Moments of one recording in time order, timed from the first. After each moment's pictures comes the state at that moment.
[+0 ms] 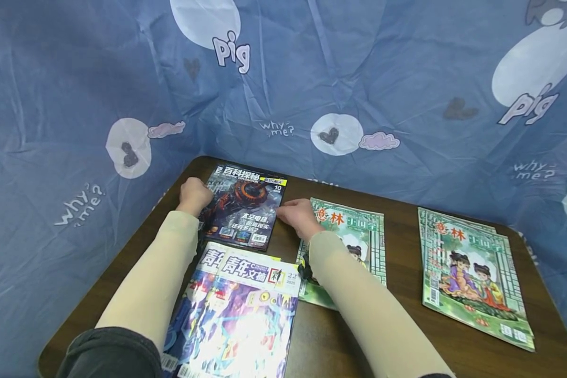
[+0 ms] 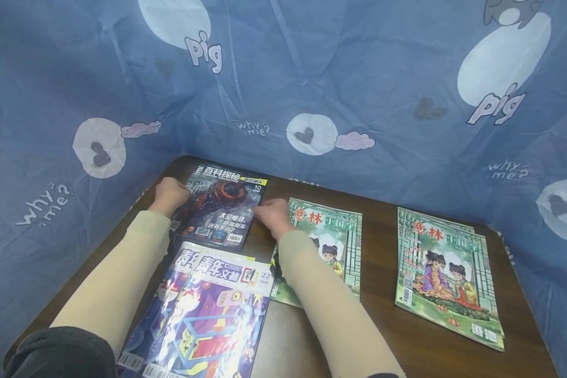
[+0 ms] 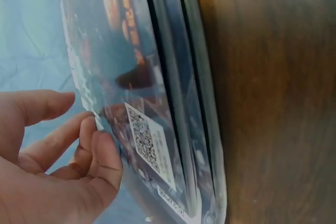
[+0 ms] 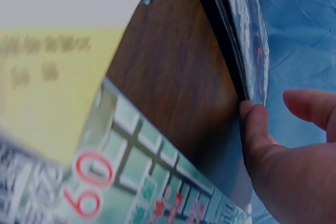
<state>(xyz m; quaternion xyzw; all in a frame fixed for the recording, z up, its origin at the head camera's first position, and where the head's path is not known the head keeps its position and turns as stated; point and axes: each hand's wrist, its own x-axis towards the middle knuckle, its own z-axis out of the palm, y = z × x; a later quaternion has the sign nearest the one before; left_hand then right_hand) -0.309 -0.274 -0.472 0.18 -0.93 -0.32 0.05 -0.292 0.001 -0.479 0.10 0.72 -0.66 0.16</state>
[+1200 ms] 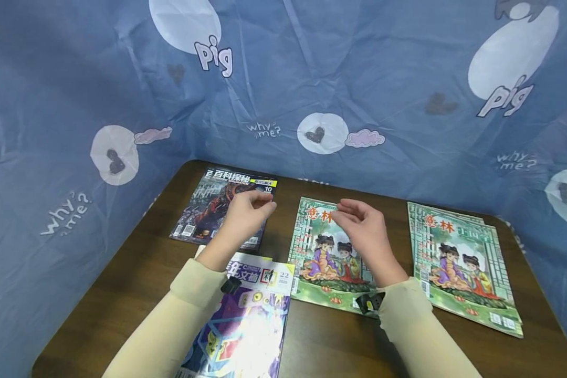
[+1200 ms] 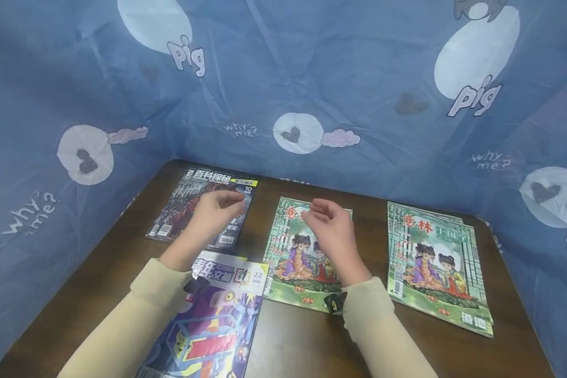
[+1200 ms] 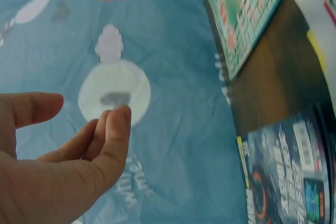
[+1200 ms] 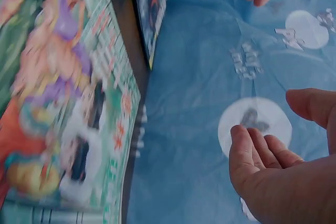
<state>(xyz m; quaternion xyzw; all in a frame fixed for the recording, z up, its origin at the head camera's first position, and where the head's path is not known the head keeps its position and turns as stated) -0.205 -0.117 -0.385 -0.04 -0.84 -0.54 0.03 -0.196 0.150 -0.405 -0.01 0.80 -0.61 0.00</state>
